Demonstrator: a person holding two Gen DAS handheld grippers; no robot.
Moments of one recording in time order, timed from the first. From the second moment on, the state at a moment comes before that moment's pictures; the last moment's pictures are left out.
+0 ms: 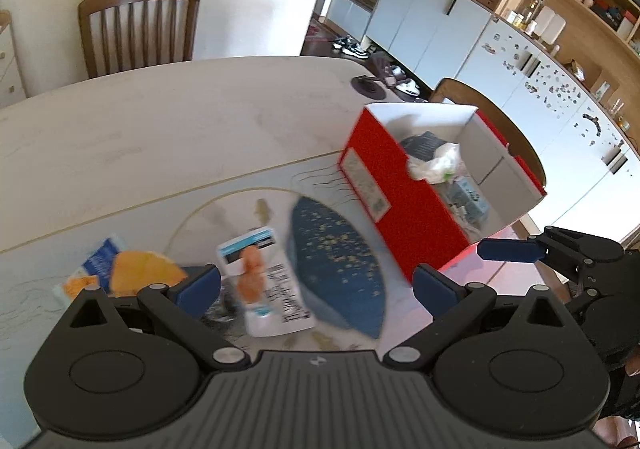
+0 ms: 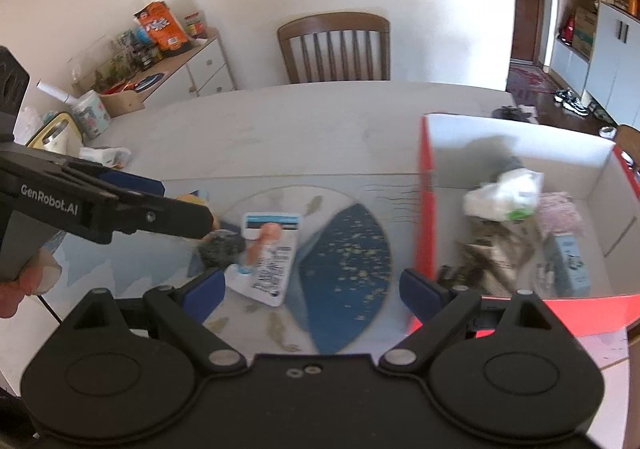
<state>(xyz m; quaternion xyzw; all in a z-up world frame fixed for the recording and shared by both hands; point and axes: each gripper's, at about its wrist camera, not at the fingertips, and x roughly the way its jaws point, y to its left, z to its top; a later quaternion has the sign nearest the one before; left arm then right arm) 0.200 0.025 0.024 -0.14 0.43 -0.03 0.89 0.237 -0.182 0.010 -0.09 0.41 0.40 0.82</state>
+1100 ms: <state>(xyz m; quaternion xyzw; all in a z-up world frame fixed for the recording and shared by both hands) 0.197 0.118 -0.042 -0.16 0.45 0.03 0.88 0.212 -0.063 -0.038 -0.15 0.41 0.46 0.78</state>
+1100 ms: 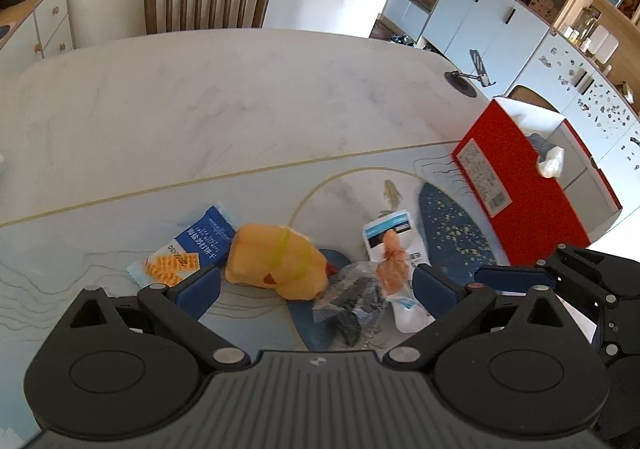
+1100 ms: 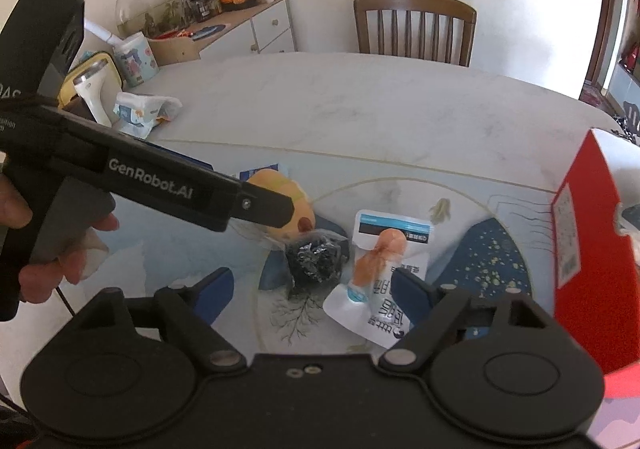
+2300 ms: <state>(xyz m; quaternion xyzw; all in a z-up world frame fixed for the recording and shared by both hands) 0.228 0.134 -0.085 -0.14 0.46 0.03 0.87 0.230 -0.011 -0.085 -0.18 0.44 0.46 0.75</state>
